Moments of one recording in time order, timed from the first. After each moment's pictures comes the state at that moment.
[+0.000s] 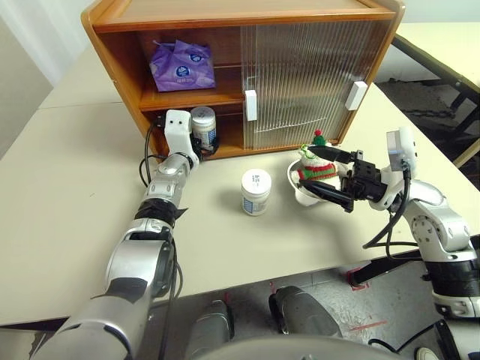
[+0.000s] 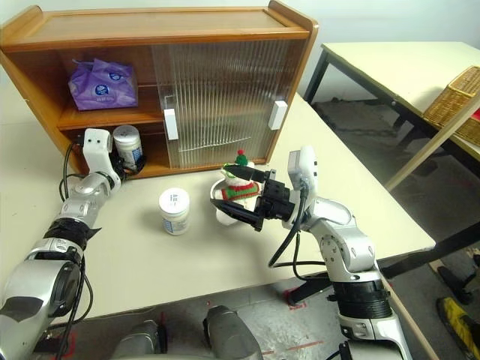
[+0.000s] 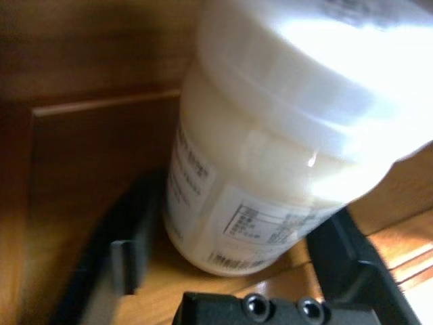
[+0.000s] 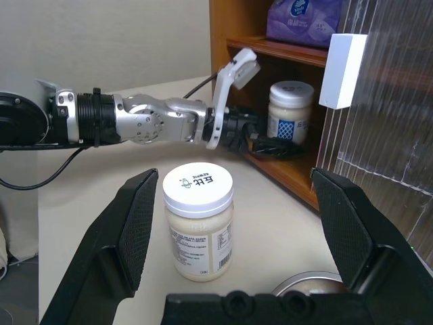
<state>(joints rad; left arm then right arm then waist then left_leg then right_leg) -0.76 0.30 0.10 0.92 -0.10 -0.04 -0.31 -0.27 -0.52 -0.03 -0.12 0.61 0.24 1.11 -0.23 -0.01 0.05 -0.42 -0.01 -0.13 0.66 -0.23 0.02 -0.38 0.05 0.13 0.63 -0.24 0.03</state>
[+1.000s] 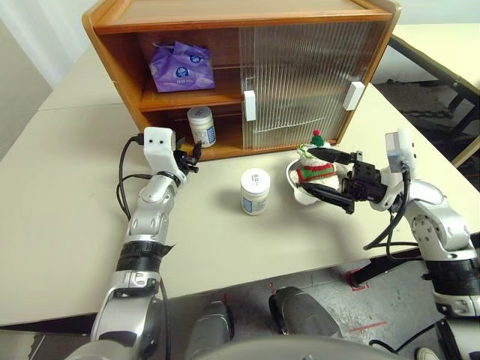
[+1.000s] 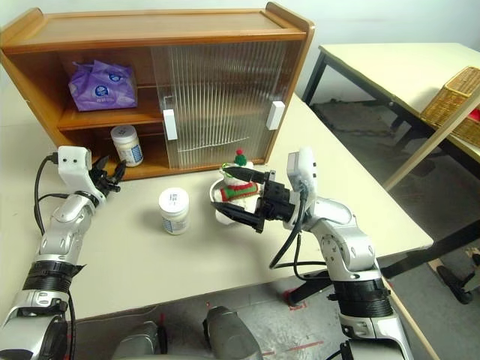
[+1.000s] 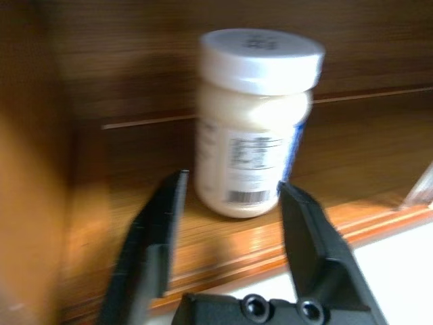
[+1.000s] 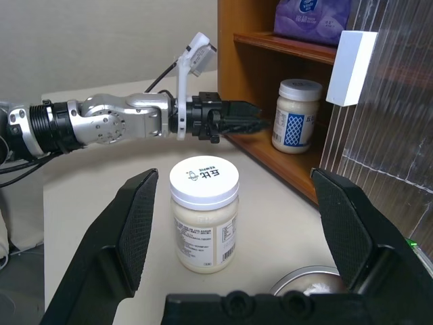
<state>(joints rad) -0.40 0.31 0.14 0.35 -0.12 0.07 -0.22 -0.28 -0.52 -0.03 -0.10 0.59 0.23 1.14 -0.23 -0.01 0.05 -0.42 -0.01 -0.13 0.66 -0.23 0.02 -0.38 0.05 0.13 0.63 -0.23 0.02</state>
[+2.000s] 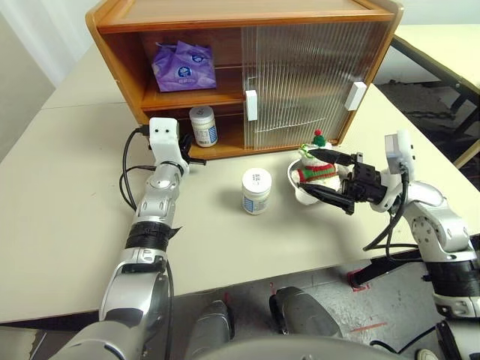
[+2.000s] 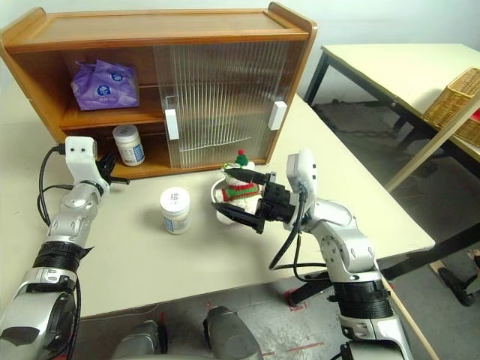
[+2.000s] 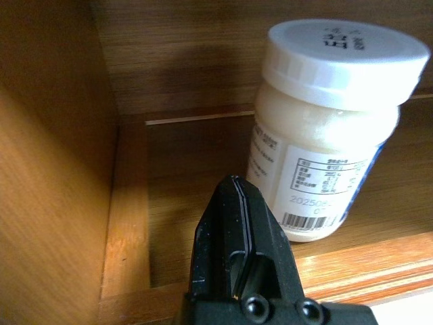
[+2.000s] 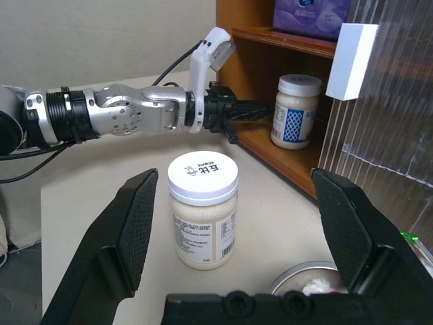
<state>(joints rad) -0.54 0.29 0.13 0.55 -0.05 0.07 -0.11 -0.26 -0.52 -0.03 -0.09 0.58 0.21 1.13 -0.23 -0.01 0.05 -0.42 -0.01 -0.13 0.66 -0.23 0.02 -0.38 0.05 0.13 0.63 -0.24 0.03</state>
